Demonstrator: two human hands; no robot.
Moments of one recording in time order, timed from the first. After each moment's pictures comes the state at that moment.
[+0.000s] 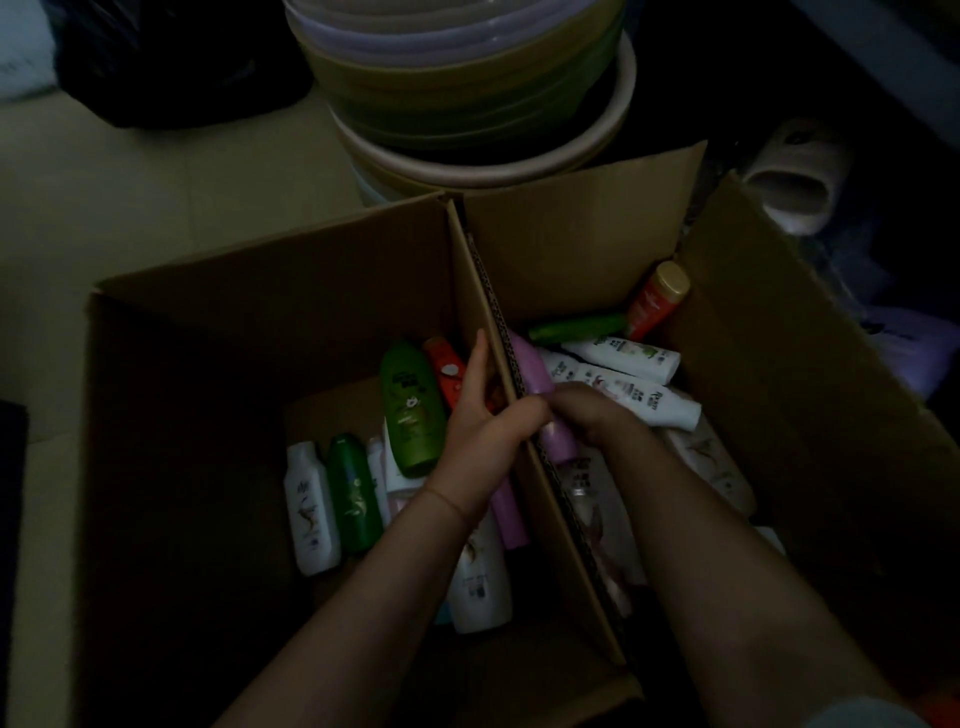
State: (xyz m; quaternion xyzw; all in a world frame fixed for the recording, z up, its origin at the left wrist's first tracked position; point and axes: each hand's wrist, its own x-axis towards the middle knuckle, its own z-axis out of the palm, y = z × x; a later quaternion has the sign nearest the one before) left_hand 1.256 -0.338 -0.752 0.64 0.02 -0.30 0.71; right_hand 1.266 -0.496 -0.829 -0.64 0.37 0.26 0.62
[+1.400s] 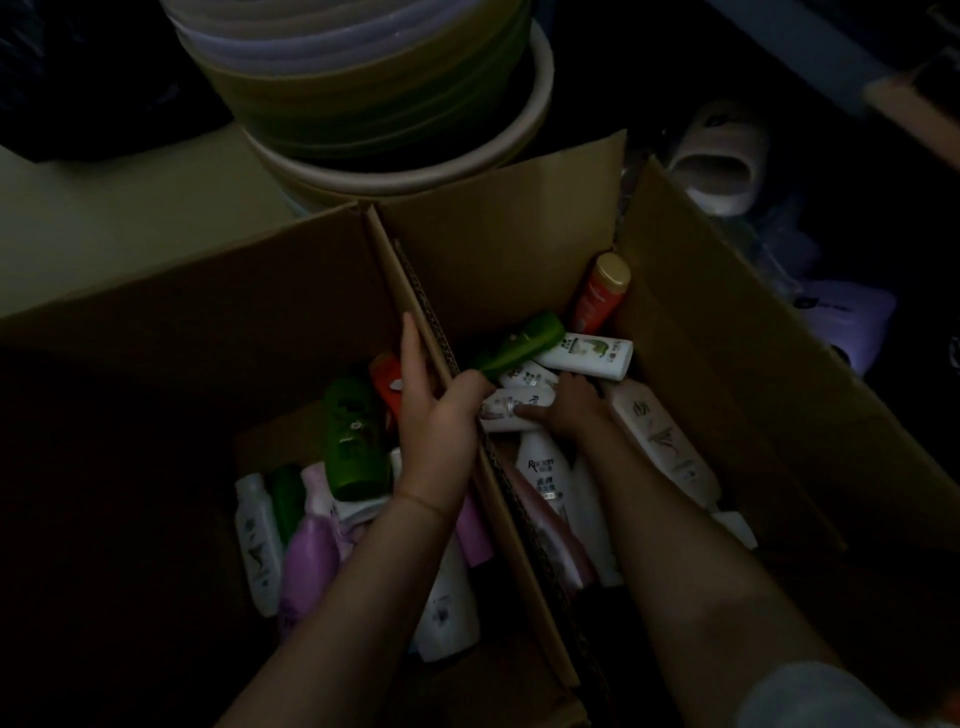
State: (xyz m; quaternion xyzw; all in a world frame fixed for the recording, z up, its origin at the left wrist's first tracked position) left_hand 1.257 -0.370 -0.739 0.65 0.05 -0.21 0.73; right_hand 1.252 -0.562 -0.914 -0.86 0.34 0.18 0.34
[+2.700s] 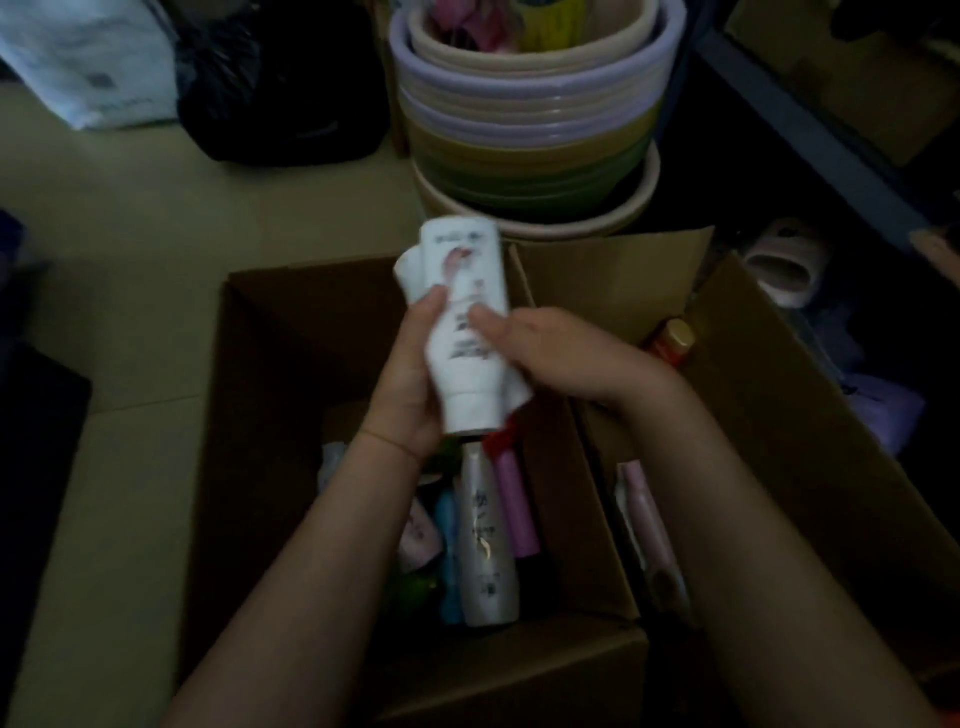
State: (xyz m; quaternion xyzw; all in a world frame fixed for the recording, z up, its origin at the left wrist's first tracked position) left_hand 1.298 -0.264 -0.685 0.41 0.09 -0.29 0.86; right_hand 1.268 -0.411 -0.625 -0.80 0.04 0.19 0.56
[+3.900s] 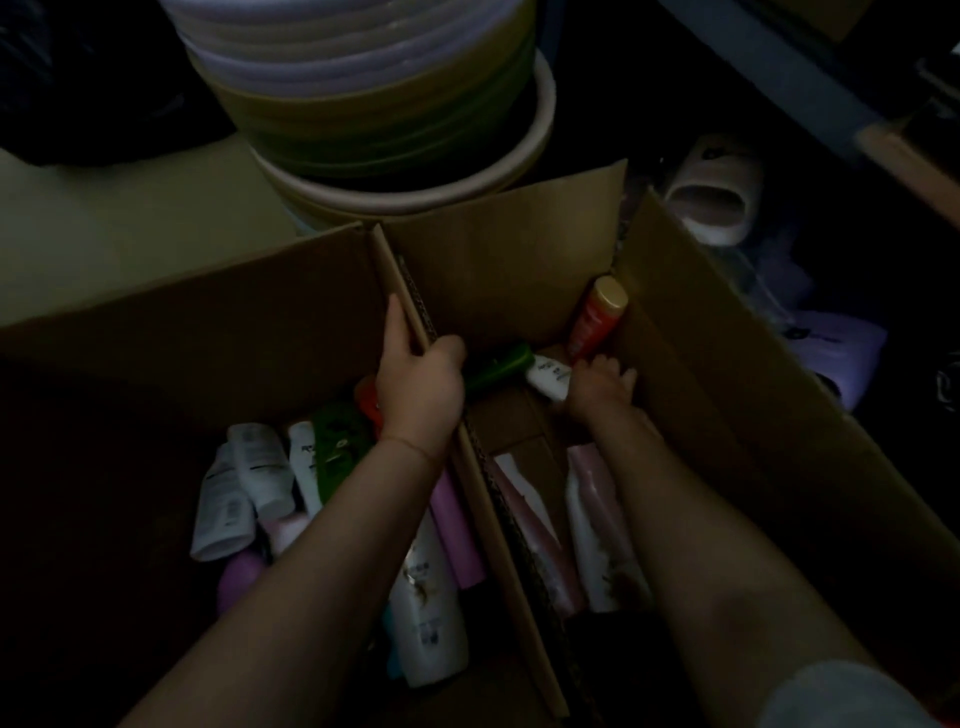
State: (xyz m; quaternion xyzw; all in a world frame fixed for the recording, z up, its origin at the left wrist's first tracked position) left_hand 1.305 -0.384 -0.730 0.69 0.11 -0.20 0.69; right_hand 1.284 -0.593 -0.875 -0.91 0.31 0.26 0.07
